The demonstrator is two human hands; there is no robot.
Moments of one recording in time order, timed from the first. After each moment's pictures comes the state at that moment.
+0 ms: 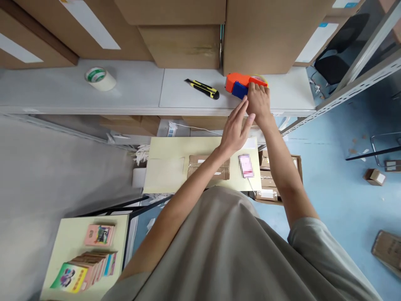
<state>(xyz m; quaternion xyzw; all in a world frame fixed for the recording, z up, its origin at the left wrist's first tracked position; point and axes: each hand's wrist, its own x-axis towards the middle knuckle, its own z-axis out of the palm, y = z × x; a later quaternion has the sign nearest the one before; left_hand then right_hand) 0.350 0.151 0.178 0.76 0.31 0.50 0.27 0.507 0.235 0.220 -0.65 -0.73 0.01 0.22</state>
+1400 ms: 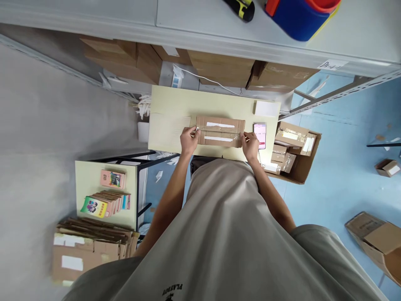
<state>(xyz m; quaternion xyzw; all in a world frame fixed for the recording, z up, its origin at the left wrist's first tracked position) 0.113 -0.007 -0.007 0.47 0.73 0.35 0.36 0.424 -0.036 0.042 -0.75 -0.54 0.34 0.17</state>
